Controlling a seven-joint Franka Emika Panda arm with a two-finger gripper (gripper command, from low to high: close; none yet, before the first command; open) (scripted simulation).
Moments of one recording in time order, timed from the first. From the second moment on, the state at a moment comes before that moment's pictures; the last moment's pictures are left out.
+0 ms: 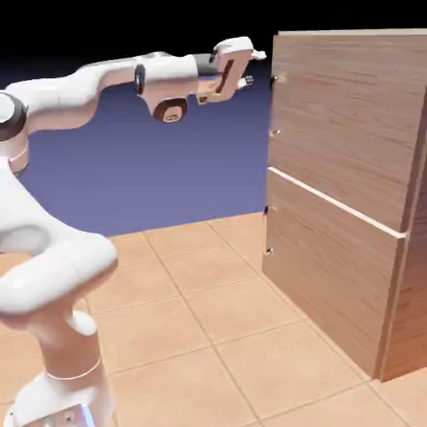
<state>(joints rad) -1.01 -0.92 1.27 -1.99 1.75 3.27 2.55</state>
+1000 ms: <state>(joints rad) -1.04 -1.40 1.19 -2.19 2.26 2.74 2.90</state>
